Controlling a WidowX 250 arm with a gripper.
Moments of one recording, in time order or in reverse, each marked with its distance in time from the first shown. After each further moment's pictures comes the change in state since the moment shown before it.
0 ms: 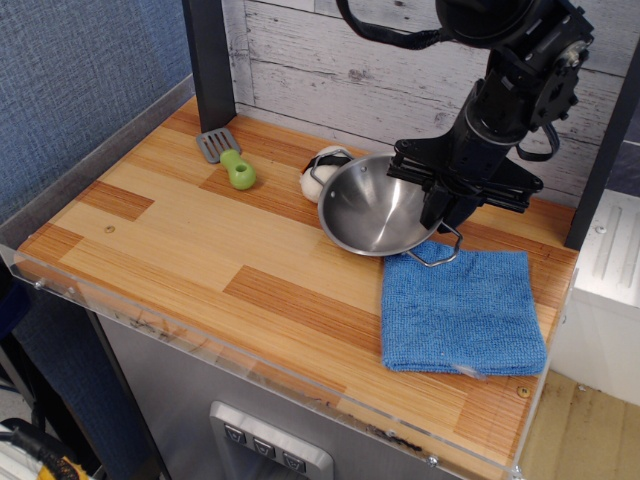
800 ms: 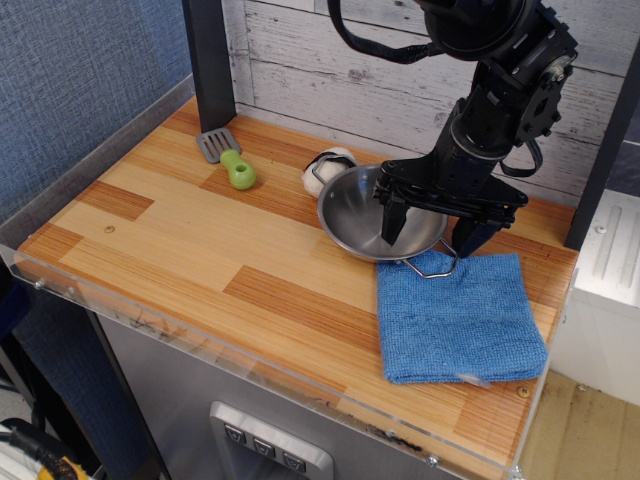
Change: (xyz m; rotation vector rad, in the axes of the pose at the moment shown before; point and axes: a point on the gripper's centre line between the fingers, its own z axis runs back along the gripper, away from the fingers) arm -0.011 0.010 -0.009 0.033 0.061 0.068
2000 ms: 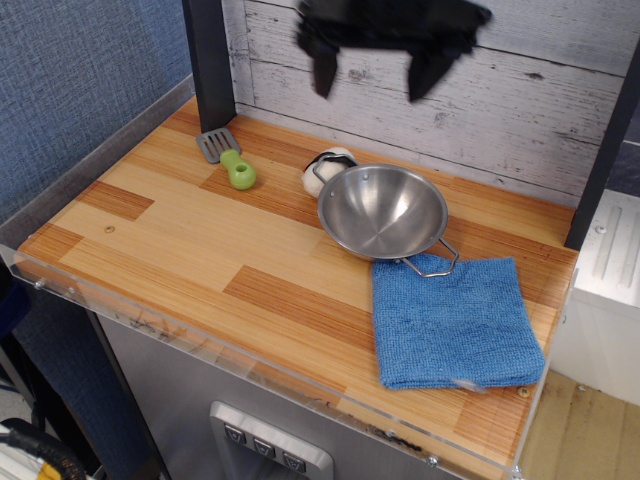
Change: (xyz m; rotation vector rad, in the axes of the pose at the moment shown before) arm 0.015 0.081 0.135 -0.067 -0.313 0.210
